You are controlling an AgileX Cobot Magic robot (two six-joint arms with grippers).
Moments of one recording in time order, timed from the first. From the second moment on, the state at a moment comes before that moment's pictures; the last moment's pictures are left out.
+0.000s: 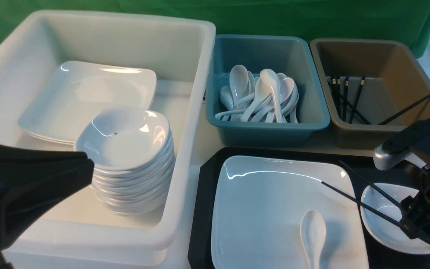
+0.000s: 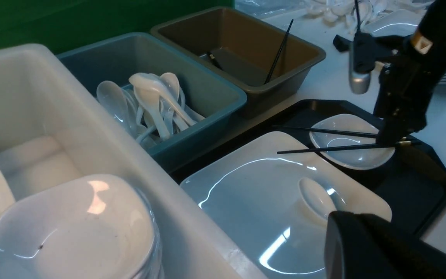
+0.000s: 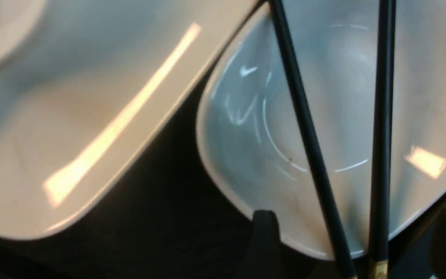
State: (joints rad) right arm 0.18 1.50 -0.93 -0.12 0.84 -0.28; left arm -0.36 0.57 -0.75 -0.64 0.72 0.63
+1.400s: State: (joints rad) right arm 0.15 1.64 -0.93 -0.13 0.69 -0.34; left arm -0.36 0.55 -0.75 -0.63 0.72 0.63
